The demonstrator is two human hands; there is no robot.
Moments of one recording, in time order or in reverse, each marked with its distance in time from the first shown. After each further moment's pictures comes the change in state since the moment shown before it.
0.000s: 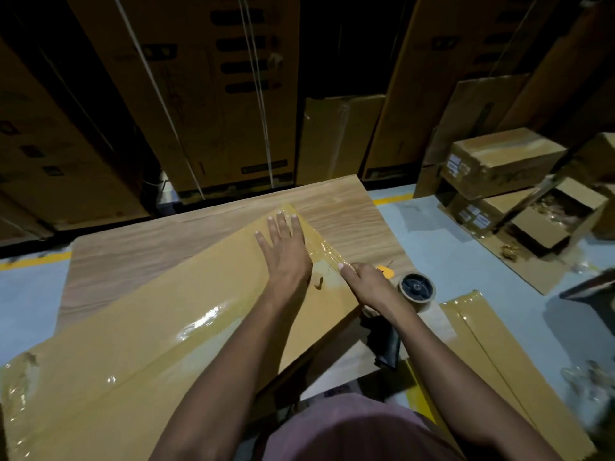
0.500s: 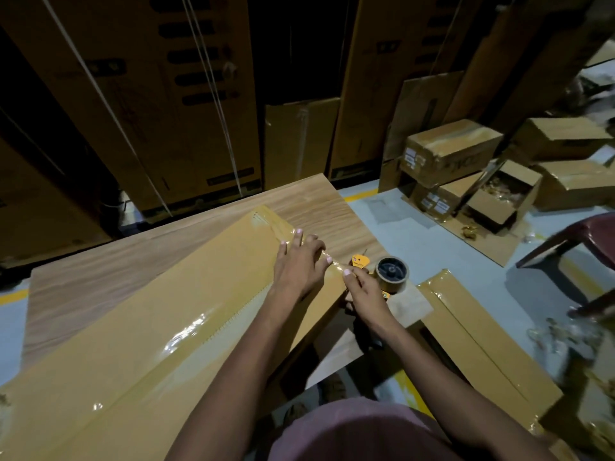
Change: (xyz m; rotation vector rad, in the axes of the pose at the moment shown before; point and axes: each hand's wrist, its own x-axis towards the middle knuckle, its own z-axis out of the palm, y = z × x) left_hand -0.038 0.017 0.014 -0.207 -0.037 0.477; right_hand -0.056 0.032 0.035 0.691 0.284 -0.051
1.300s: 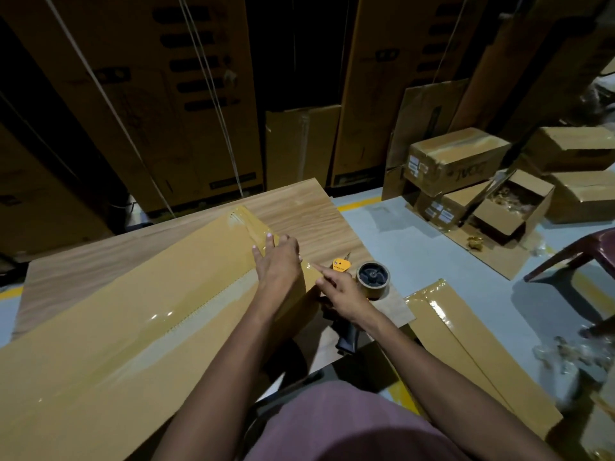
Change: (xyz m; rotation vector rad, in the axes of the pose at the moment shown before) left_hand 0.016 0.047 0.011 0.127 -0.034 -0.358; right_hand 0.026 0.004 -0.041 -0.213 -0.329 -0.216
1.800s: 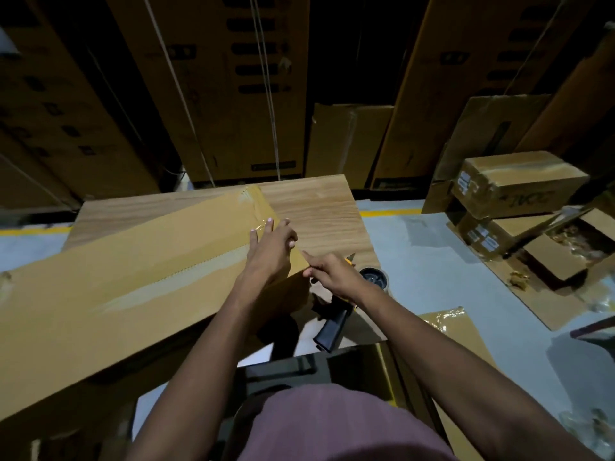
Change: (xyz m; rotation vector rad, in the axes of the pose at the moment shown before) left_hand -0.023 0.004 0.016 -0.104 0.183 -0.007; right_hand 0.044 0.013 -0.044 -0.389 -0.367 -0.273
